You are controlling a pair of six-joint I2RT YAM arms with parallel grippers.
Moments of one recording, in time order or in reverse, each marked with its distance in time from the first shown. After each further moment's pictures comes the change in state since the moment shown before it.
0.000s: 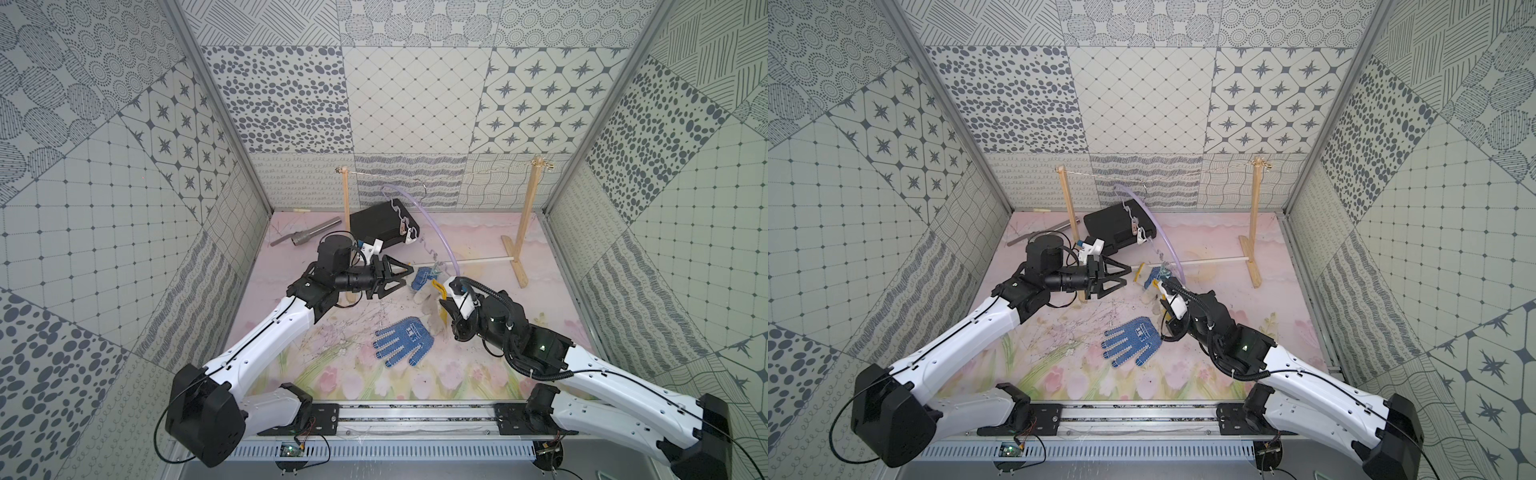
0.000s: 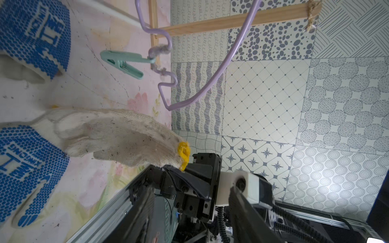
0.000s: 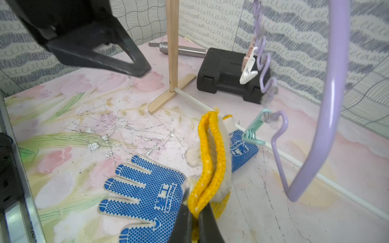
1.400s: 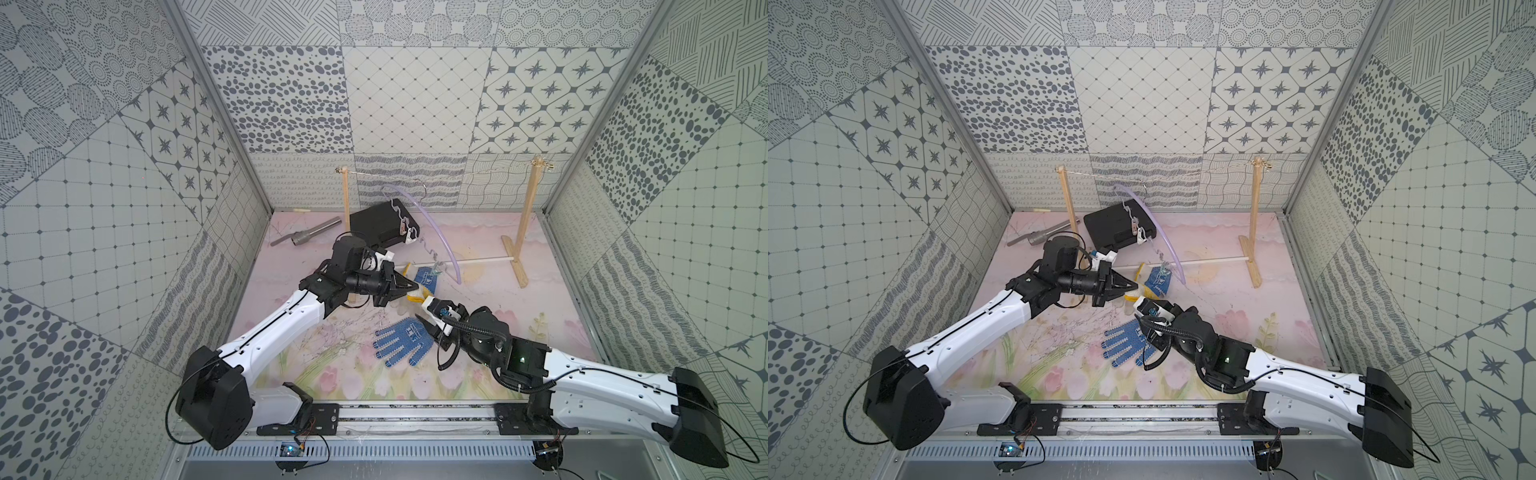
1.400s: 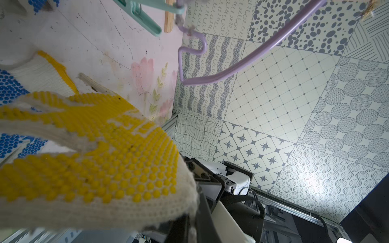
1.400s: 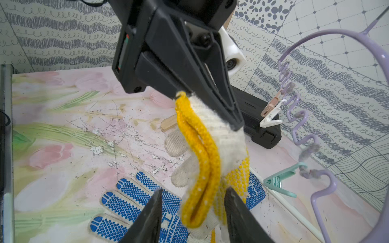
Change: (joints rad) left arm -0.053 0.108 0.028 -0.058 0.115 -0.137; right arm 0.266 0.106 -0.086 0.370 0.195 -0.218
